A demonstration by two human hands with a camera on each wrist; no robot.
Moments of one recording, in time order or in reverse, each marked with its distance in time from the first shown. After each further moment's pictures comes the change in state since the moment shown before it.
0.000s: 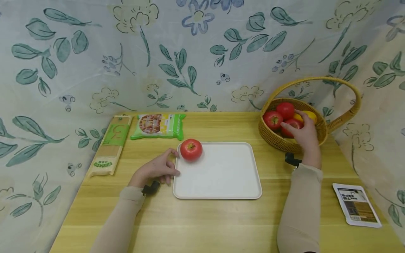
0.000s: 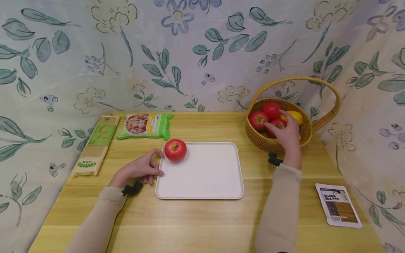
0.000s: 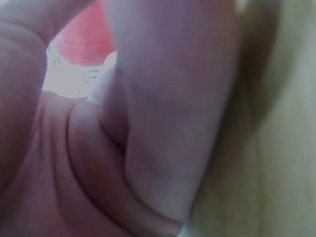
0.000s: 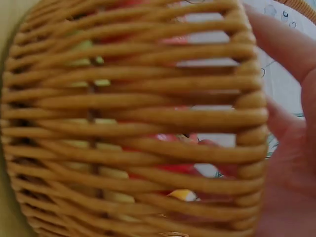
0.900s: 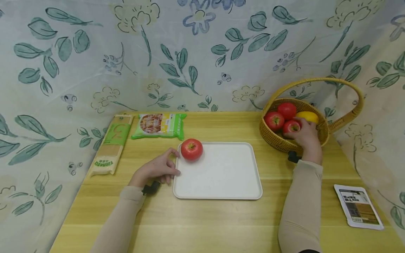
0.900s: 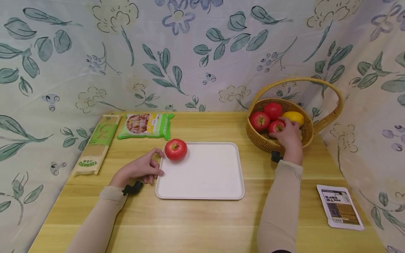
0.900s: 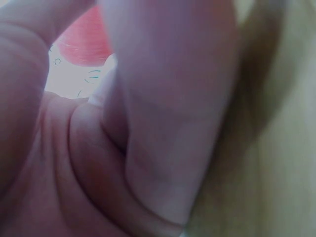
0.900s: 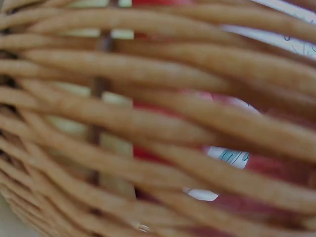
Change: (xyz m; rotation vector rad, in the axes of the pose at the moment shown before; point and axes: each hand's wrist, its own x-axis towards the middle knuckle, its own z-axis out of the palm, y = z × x) left_hand 0.002 -0.003 0.000 -0.014 0.002 -0.009; right_hand 0.010 0.013 -0.006 -0.275 -0.138 0.103
